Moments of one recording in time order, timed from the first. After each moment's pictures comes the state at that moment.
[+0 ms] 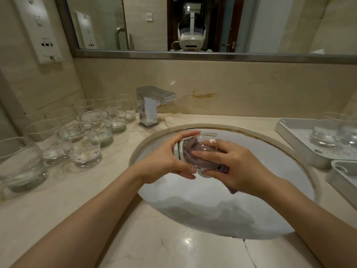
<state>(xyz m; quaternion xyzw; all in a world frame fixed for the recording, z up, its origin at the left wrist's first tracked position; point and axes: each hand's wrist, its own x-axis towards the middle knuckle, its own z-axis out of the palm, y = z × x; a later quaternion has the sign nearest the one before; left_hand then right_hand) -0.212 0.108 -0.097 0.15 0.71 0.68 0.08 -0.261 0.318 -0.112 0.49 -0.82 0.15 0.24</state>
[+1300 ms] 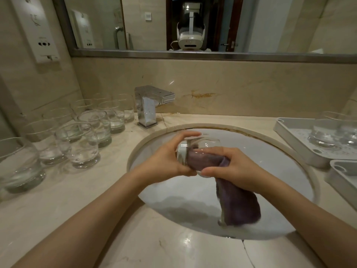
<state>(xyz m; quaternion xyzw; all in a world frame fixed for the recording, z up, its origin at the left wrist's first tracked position) -0.212 0.112 -0.102 0.18 0.83 0.53 -0.06 -0.251 0.312 -0.101 0.35 -0.80 0.48 -0.06</state>
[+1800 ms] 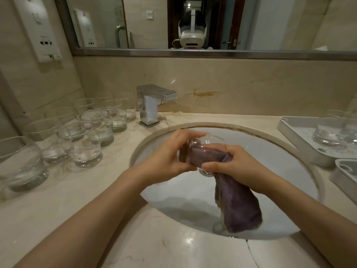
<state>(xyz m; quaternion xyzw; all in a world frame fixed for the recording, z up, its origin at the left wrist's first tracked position) -0.216 0.104 -0.104 0.25 0.86 0.41 -0.14 -0.248 0.307 -0.098 0.30 -0.75 0.57 -0.12</state>
